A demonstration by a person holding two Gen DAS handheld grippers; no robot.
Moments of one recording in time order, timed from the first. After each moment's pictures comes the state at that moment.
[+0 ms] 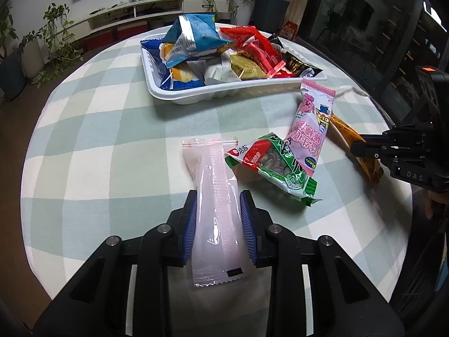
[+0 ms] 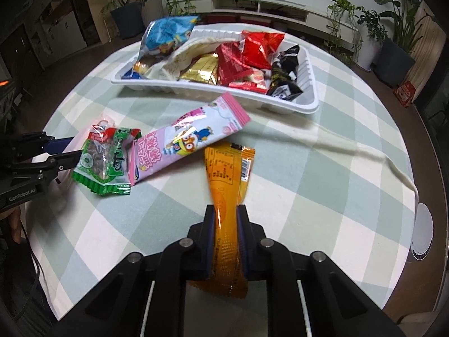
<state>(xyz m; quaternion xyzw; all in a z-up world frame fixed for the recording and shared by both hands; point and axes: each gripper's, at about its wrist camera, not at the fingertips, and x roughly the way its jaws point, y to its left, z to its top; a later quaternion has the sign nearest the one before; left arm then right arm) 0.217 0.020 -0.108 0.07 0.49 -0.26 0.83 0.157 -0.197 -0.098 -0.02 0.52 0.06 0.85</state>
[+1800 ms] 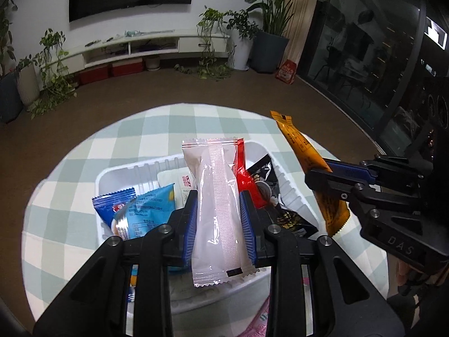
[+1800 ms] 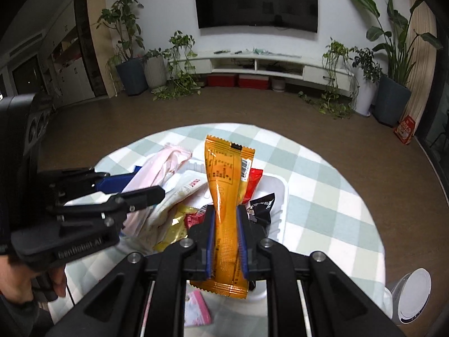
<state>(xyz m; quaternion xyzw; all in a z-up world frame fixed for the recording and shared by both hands) 0.370 -0.109 -0.012 0.04 0.42 -0.26 0.87 0.303 -0.237 -0.014 0.01 0.41 0.07 0.91</state>
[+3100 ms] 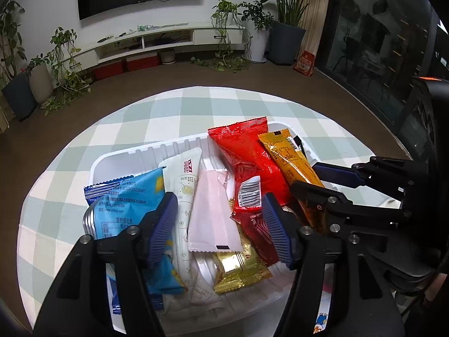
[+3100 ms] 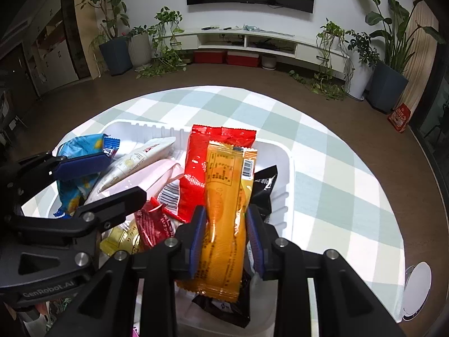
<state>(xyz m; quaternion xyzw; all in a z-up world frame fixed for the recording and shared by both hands) 0.389 -0.113 -0.069 0.07 0.43 -0.22 0.87 0.327 -0.236 -0.078 -0.01 0.45 0.04 0.89</state>
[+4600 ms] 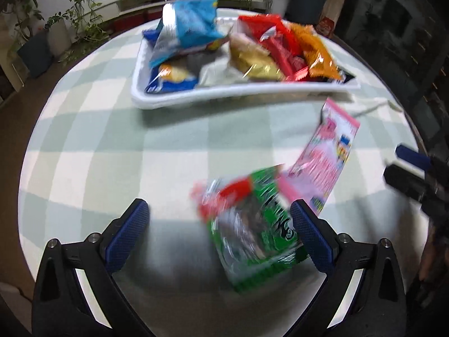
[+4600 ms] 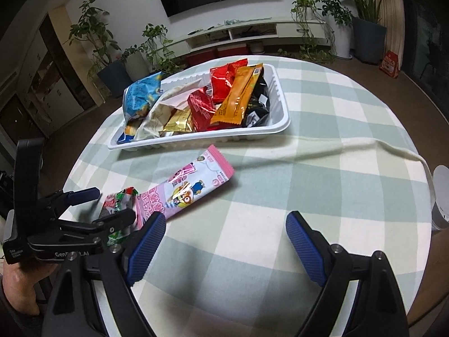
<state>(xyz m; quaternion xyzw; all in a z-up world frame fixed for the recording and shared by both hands) 0.242 -0.027 -0.120 0.08 0.53 -0.16 0.83 0.158 -0.225 -0.095 0.12 0.45 0.04 0.89</state>
